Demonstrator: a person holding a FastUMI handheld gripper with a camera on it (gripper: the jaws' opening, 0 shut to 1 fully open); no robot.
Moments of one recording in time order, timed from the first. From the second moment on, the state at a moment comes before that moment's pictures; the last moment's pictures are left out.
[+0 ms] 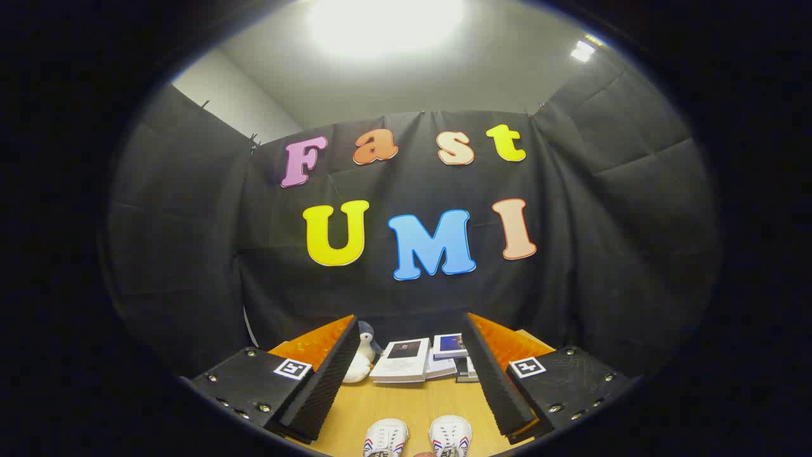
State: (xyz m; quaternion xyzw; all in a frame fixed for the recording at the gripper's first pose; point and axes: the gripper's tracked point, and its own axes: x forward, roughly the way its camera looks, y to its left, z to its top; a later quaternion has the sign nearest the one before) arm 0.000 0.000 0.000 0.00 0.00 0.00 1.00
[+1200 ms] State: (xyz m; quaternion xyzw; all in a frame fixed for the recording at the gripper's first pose) arm -0.003 0.041 -0.024 0.03 0.02 0.06 1.00
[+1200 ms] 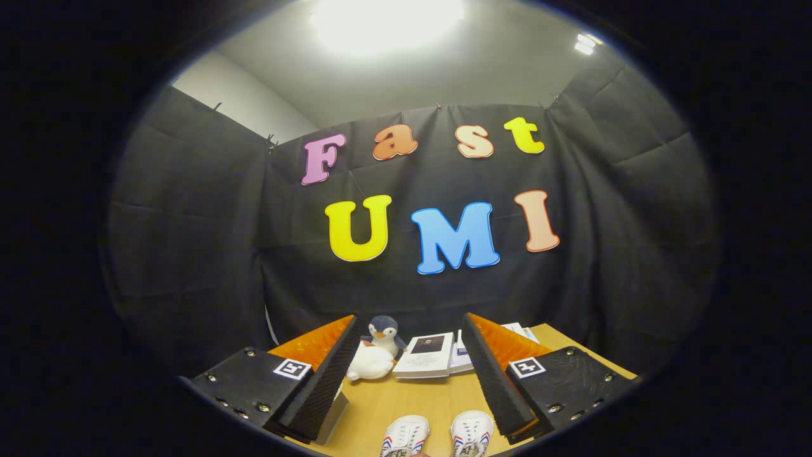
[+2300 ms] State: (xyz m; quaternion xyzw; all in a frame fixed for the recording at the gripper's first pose) arm 0.000 0.118 -0.164 0.33 0.26 0.14 0.90
